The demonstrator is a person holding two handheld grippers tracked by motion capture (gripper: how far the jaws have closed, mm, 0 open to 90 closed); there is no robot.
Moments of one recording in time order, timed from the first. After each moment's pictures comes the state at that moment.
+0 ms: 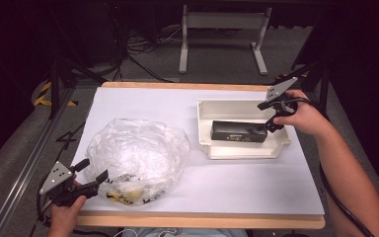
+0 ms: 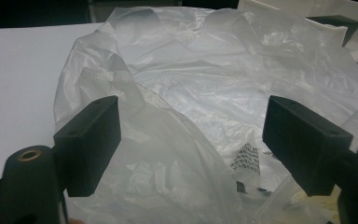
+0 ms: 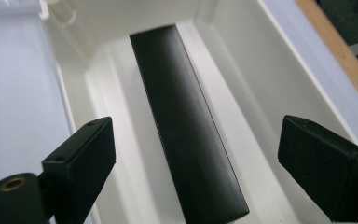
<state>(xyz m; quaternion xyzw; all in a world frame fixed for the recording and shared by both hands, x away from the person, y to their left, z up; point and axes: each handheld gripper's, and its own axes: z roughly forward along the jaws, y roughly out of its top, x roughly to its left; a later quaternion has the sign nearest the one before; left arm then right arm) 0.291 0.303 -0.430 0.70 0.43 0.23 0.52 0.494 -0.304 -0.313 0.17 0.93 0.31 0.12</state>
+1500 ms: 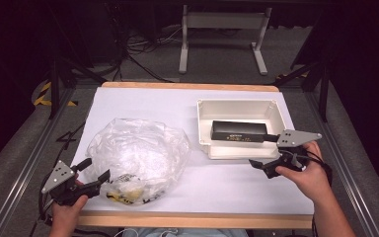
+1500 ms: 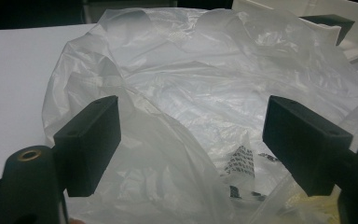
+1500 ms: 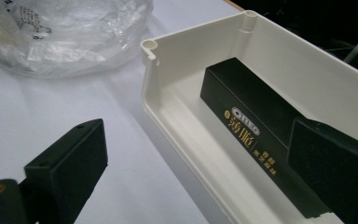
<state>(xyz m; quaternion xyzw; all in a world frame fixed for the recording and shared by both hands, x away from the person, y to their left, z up) 0.292 0.299 -0.429 0.70 0.42 0.23 0.52 0.351 -0.288 -0.348 0.24 0.85 0.43 0.20</state>
